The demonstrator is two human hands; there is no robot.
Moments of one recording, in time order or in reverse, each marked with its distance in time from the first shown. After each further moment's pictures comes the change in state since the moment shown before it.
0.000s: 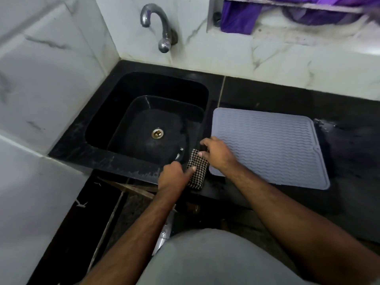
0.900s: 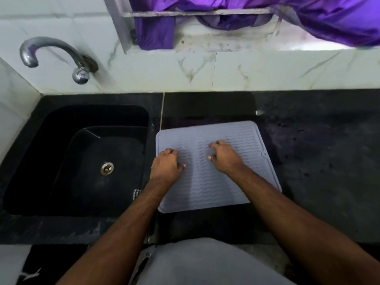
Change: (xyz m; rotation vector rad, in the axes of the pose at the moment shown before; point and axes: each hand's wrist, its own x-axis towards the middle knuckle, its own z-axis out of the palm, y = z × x) left_hand 0.098 0.180 0.046 0.367 -0.013 0.513; right_hand 0.018 0.197 -0.096 -0.018 0.071 0.243
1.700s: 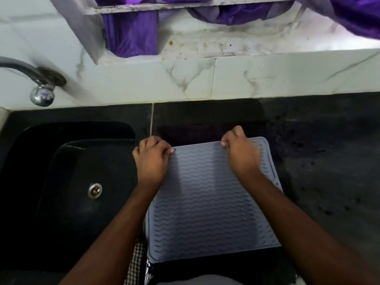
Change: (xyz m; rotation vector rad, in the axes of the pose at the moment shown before) left_hand 0.121 -0.003 -0.030 -0.124 0.301 -0.021; right_hand 0.085 0.025 -0.062 -0.045 0.311 0.078
